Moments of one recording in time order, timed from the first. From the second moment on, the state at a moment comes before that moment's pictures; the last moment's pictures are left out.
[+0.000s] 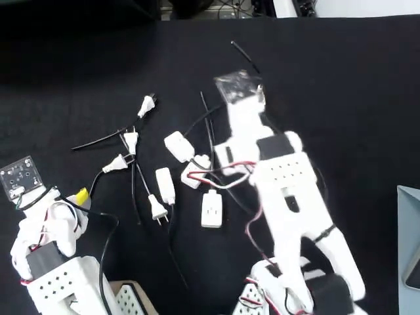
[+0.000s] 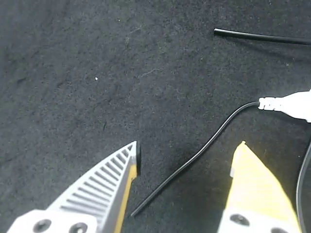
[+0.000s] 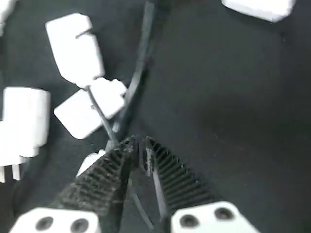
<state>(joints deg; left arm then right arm) -36.9 -89.1 83.0 64.3 -3.4 -13.8 -26.2 38.5 63.2 6.5</state>
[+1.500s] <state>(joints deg) -36.9 -89.1 83.0 62.6 -3.4 -52.7 0.7 36.9 47.3 -13.5</state>
